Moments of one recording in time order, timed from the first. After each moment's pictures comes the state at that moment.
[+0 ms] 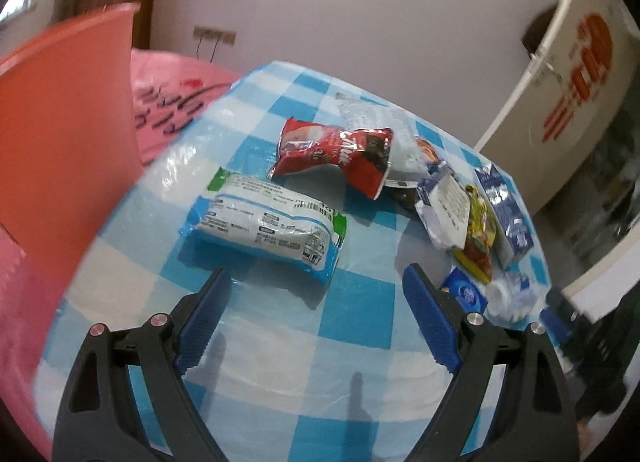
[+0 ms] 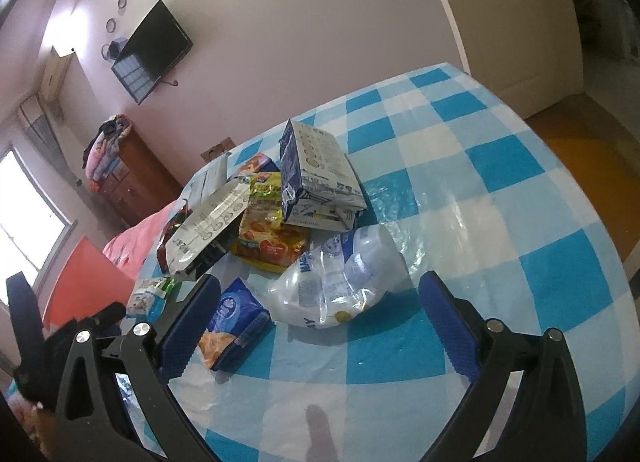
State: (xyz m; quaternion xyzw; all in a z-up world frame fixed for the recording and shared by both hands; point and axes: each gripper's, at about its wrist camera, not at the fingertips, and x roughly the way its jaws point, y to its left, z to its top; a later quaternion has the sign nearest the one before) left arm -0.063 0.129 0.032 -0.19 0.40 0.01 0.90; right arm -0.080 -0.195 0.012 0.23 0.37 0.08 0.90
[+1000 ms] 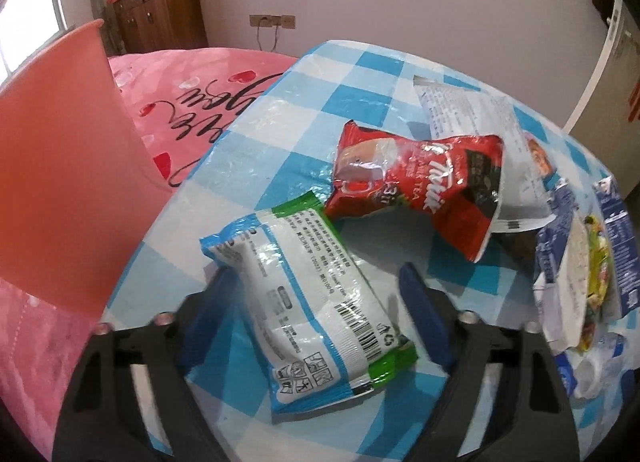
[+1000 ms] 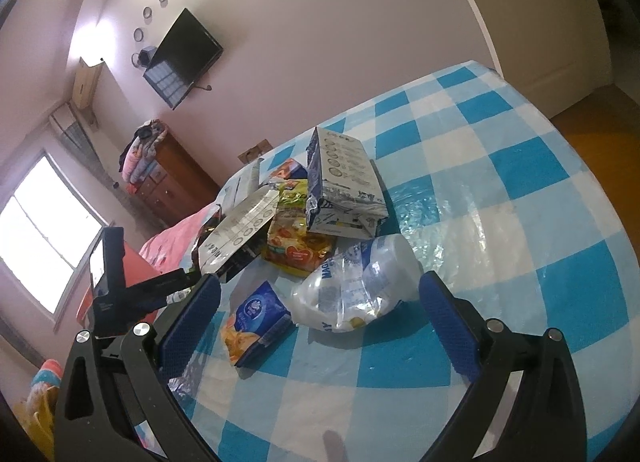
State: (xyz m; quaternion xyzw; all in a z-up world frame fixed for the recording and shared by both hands) left arm 0.019 0.124 0.007 -0.08 0.46 0.16 0.87; right arm -0.081 -0.211 0.016 0.26 0.35 0.15 0.89
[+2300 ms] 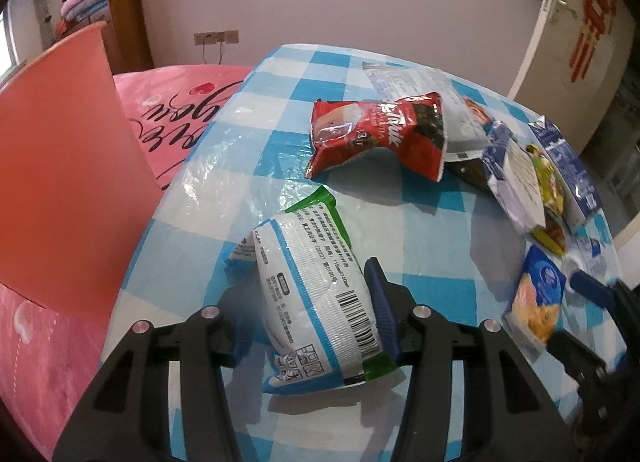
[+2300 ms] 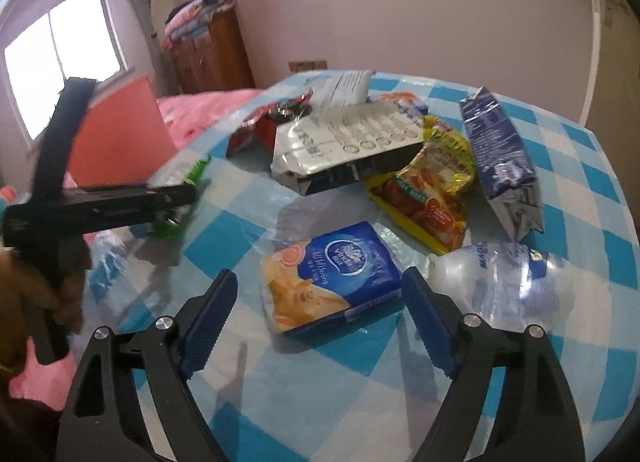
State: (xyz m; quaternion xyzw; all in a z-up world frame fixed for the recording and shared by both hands) left arm -0.037 0.133 0.013 -0.05 0.44 0.04 0.90; right arm -0.059 -0.080 0.004 -0.01 0.41 0.24 0.88
